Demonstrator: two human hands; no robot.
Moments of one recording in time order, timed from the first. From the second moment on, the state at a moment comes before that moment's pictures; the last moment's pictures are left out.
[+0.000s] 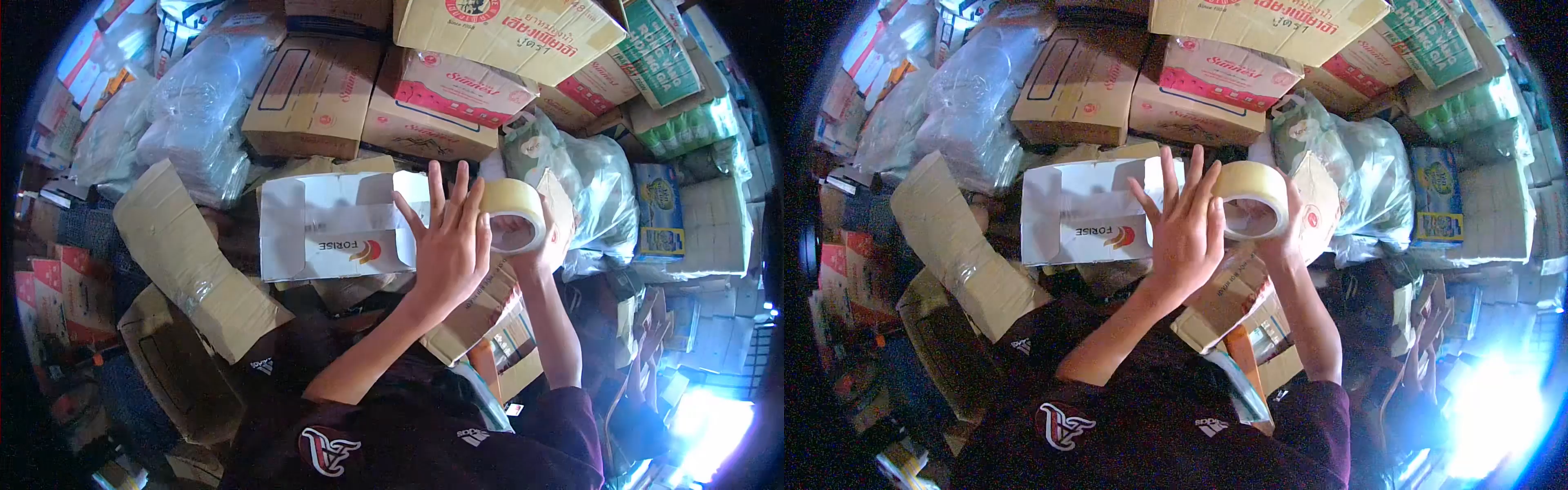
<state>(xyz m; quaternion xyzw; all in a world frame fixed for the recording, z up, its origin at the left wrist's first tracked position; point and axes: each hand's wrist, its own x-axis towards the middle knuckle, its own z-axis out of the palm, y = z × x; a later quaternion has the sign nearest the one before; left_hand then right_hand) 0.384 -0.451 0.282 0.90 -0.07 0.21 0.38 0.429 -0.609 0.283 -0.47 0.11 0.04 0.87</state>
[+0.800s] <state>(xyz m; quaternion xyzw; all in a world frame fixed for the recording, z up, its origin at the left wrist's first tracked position) 0.414 -0.424 0.306 0.71 -0.30 0.15 0.62 0.442 -0.639 0.301 -0.85 0.09 -0.07 0.52</state>
